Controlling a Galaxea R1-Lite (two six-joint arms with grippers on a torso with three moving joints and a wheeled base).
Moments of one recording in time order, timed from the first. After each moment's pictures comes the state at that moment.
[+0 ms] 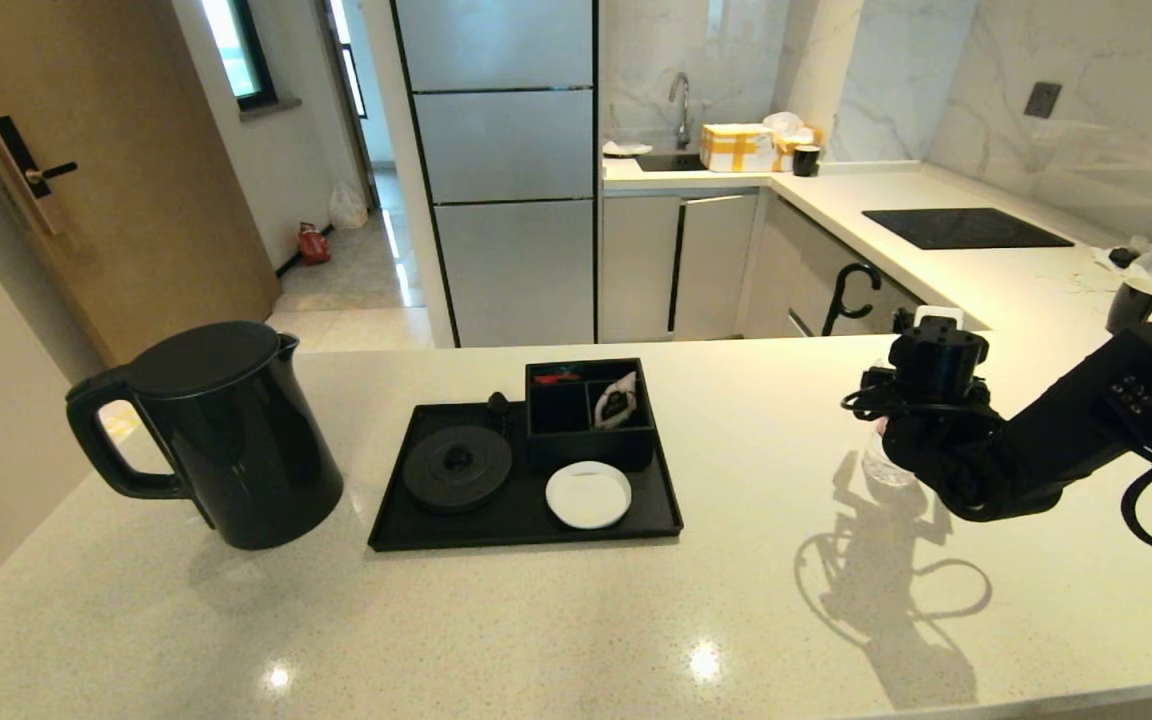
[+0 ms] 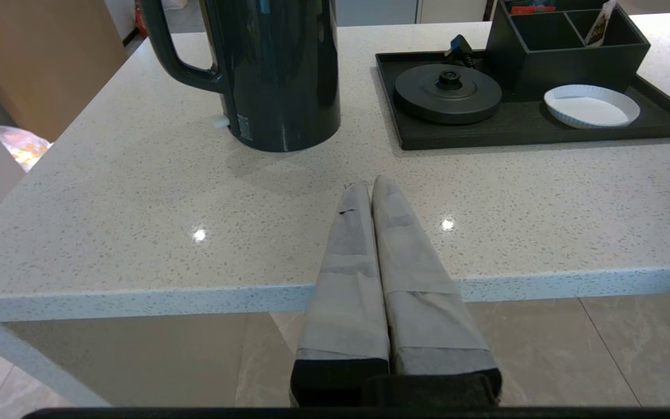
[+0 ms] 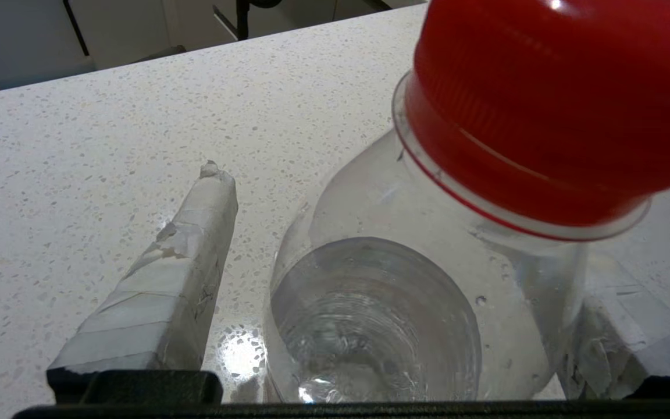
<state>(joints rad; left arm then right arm) 0.00 0.00 0.00 0.00 -0.01 0.02 0.12 2.28 -1.10 -1.01 -0.73 -0.04</state>
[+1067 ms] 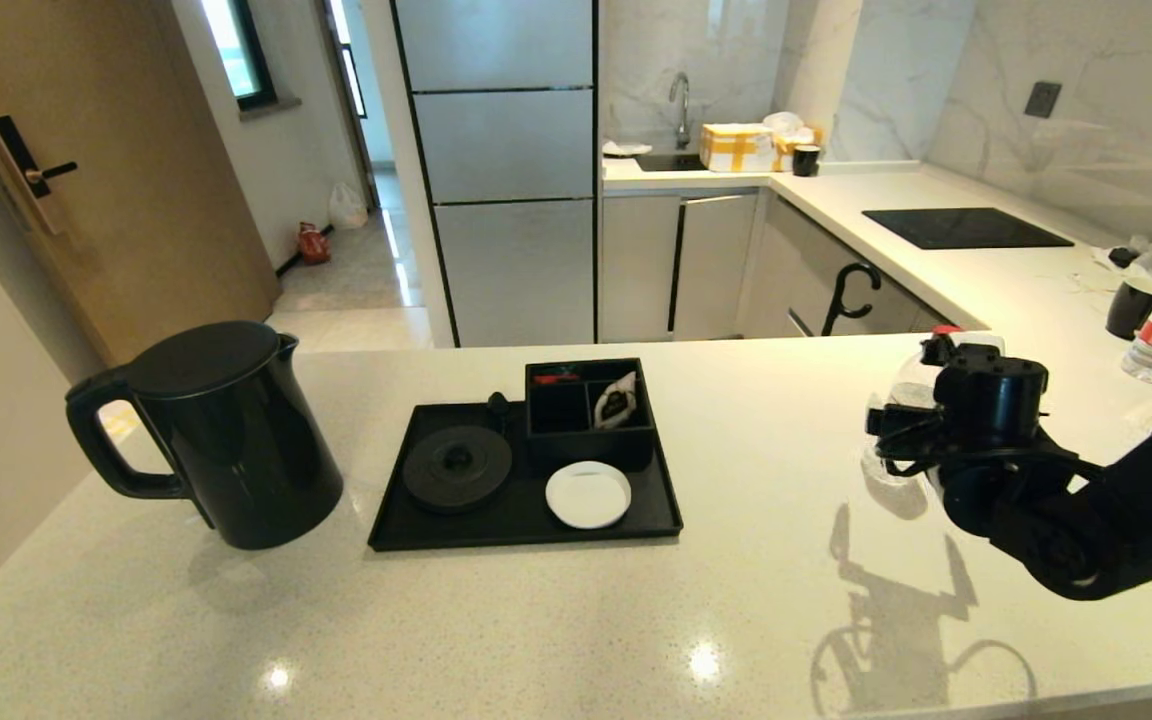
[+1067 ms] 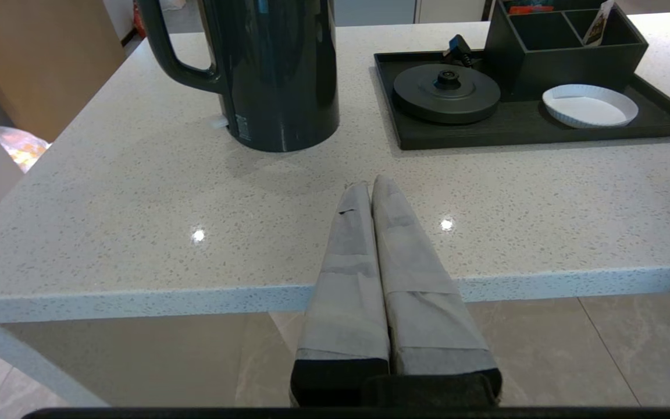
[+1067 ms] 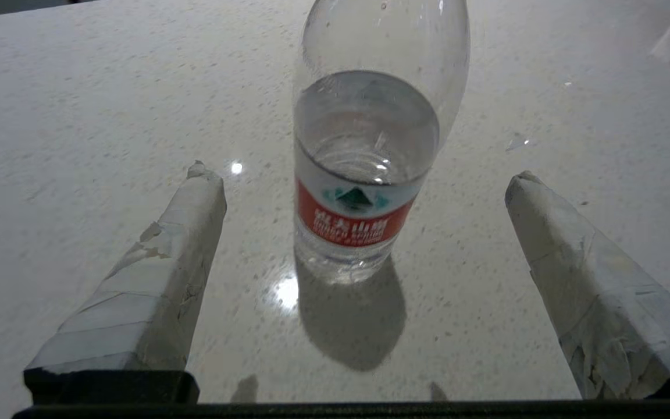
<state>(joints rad) 0.00 0.00 0.00 0.00 -0.01 0.02 0.20 2.01 -0.70 -1.01 -0.60 0.07</state>
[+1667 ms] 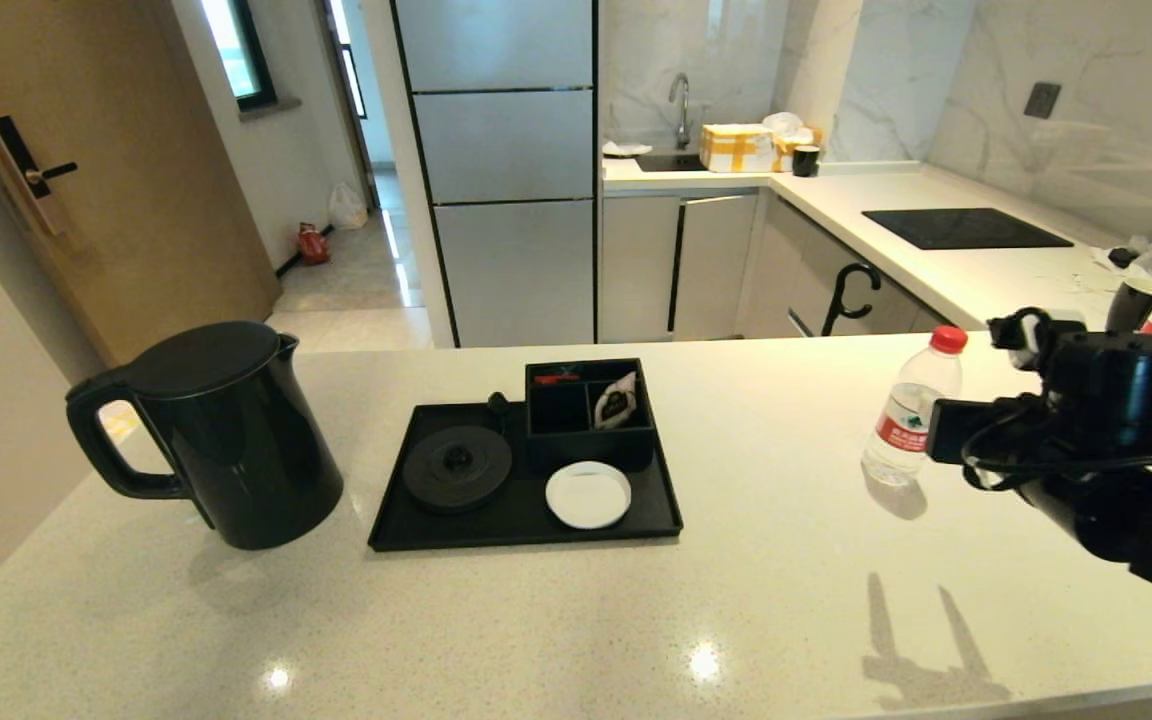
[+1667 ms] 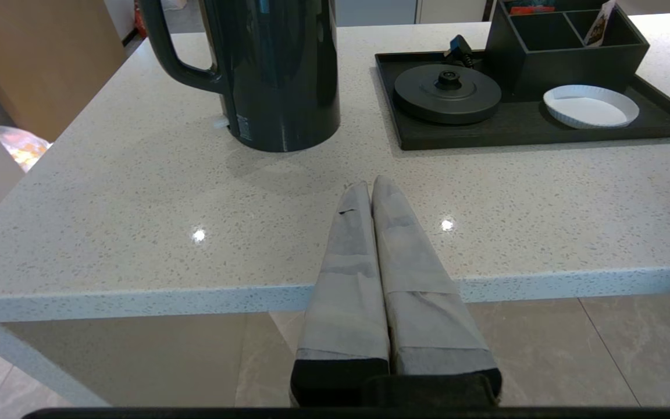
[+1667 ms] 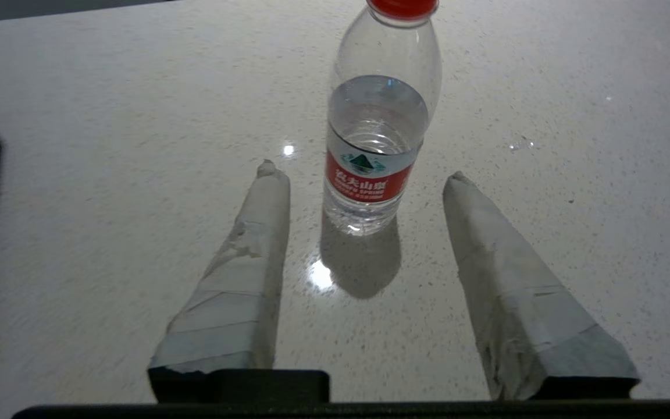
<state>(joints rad) 0.00 0.00 0.00 0.00 -0.01 0.02 0.22 1.67 -0.60 -0.77 -0.44 0.06</state>
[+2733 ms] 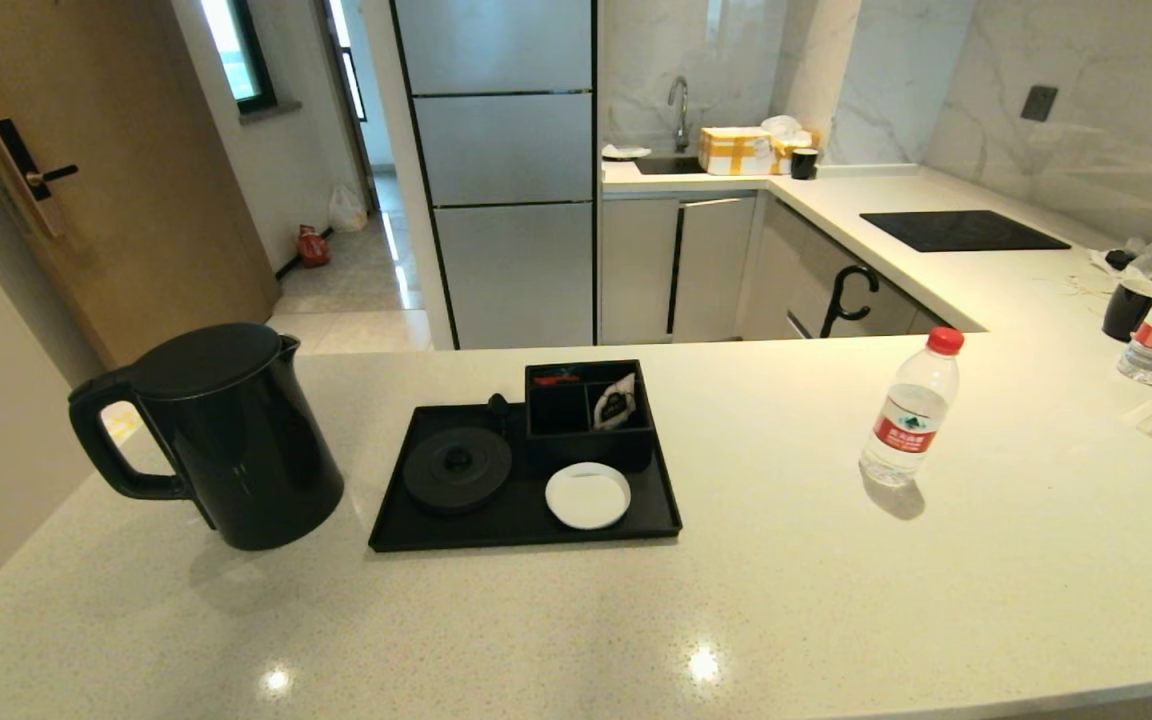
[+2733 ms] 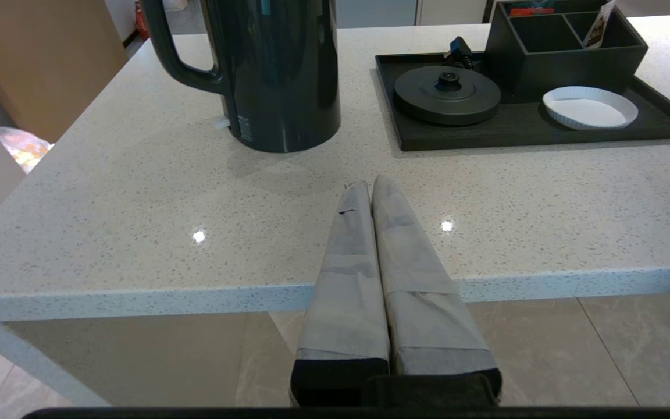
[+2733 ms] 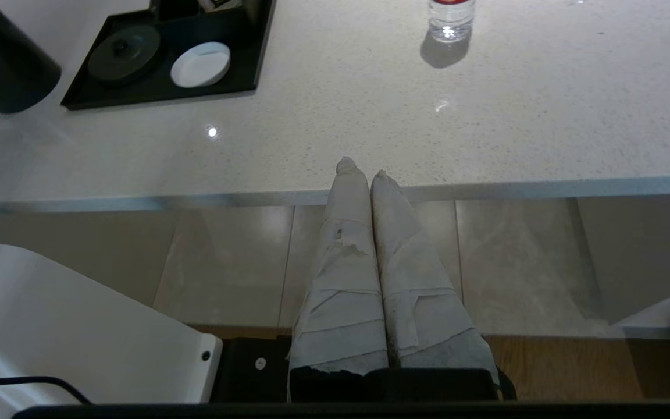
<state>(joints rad) 0.00 0.00 0.00 0.00 -0.01 0.02 0.01 0.27 -0.88 0.88 0.15 0.12</state>
